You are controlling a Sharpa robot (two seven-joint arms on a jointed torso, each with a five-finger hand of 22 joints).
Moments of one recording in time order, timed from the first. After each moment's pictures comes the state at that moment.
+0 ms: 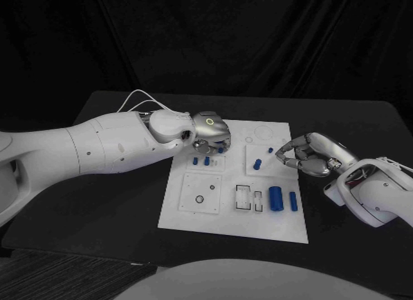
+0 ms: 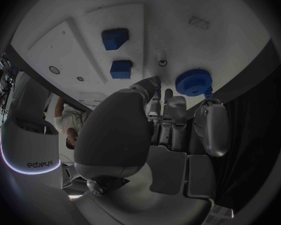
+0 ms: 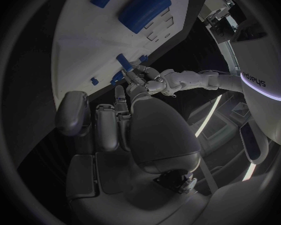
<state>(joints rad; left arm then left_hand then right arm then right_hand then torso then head) 1.29 -0.56 -0.21 1.21 -1.99 -0.25 0.24 1.46 -0.16 0.37 0.12 0.22 1.04 -0.01 0.12 0.31 0.85 -0.04 0.37 0.19 1.24 -0.06 1.22 0.84 0.07 1.44 0.09 1.33 1.29 1.17 -1.02 -0.21 1.69 -1.17 -0.55 0.10 1.42 0.03 0.00 0.25 0.65 0.96 0.10 0.25 0.20 1.44 0.02 1.53 1.34 1.46 -0.06 1.36 1.30 0.10 1.44 0.05 1.08 1.29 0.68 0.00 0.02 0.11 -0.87</state>
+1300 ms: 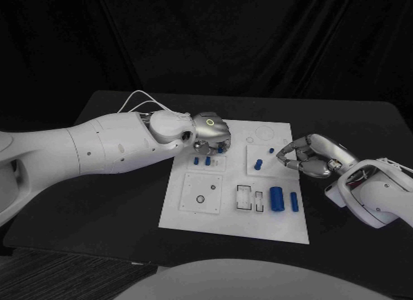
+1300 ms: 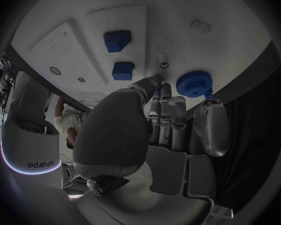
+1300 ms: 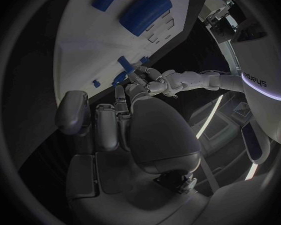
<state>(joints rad) 1.29 -0.57 -0.21 1.22 -1.99 -0.26 0.24 1.44 -0.17 0.42 0.07 0.19 1.08 0.00 0.13 0.31 1.04 -0.04 0.37 0.19 1.23 -0.07 1.24 0.80 0.07 1.44 0.09 1.33 1.29 1.17 -1.02 -0.21 1.68 -1.17 -0.53 0.09 1.42 0.03 0.02 0.24 0.65 0.96 0.10 0.25 0.20 1.44 0.02 1.53 1.34 1.46 -0.06 1.35 1.30 0.10 1.44 0.05 1.07 1.29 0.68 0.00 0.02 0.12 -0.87</state>
